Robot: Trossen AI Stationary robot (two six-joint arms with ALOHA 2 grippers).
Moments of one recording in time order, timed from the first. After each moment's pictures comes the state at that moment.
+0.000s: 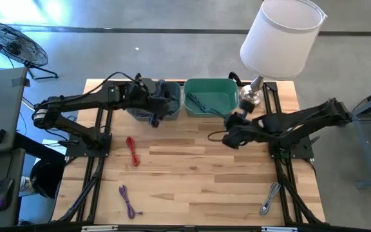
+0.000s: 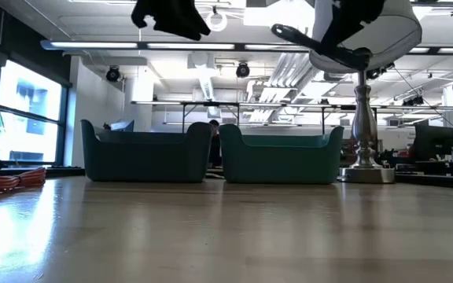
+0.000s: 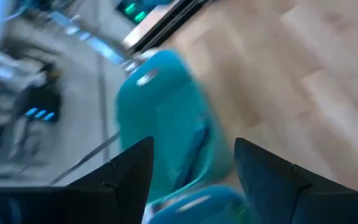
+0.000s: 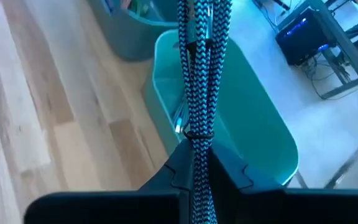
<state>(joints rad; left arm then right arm) 0.21 1.28 1.26 -0.51 -0.05 0.83 0.21 1.27 1.14 -0.89 0.79 0.31</state>
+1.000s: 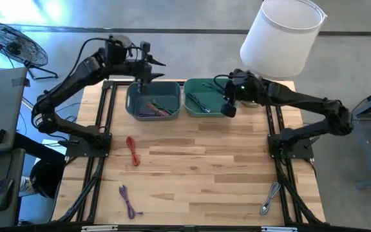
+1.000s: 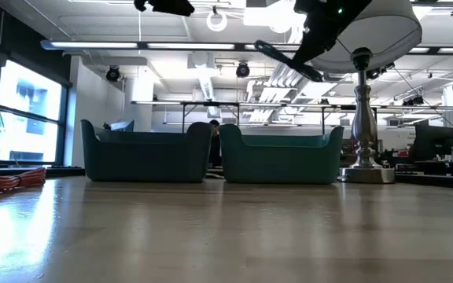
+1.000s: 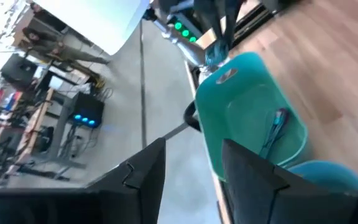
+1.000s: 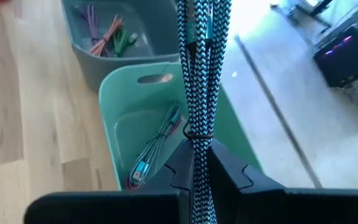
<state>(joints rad) 0.61 1.28 1.56 -0.66 0.27 1.00 -0.39 1.25 1.14 -0.55 0.21 -0.27</state>
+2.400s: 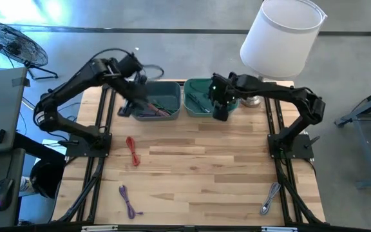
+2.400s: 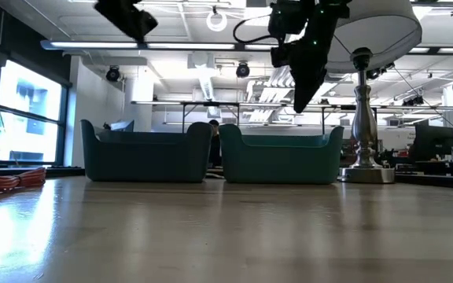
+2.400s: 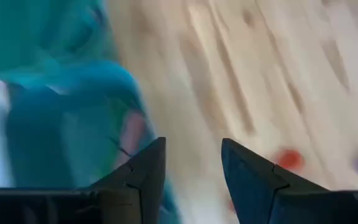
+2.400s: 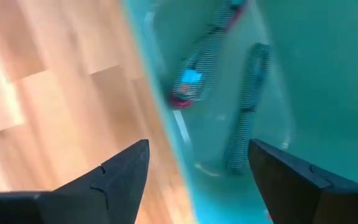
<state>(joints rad) 0.54 1.31 1.56 -1.37 0.35 0.77 -0.41 1.62 1.39 -1.00 0.09 -0.10</state>
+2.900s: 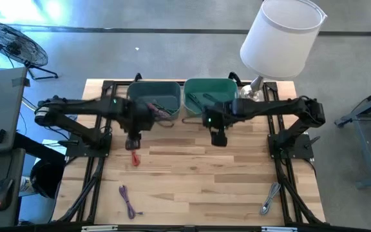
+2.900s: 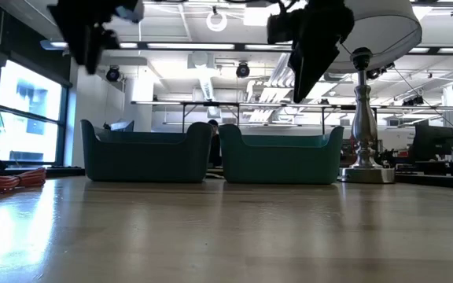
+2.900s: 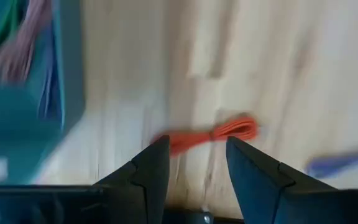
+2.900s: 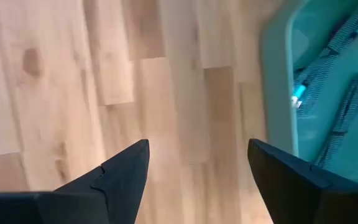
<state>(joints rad) 0.02 1.31 1.28 -1.38 -0.02 -0.12 -0.08 1.61 1.38 -1.02 0.11 0.03</state>
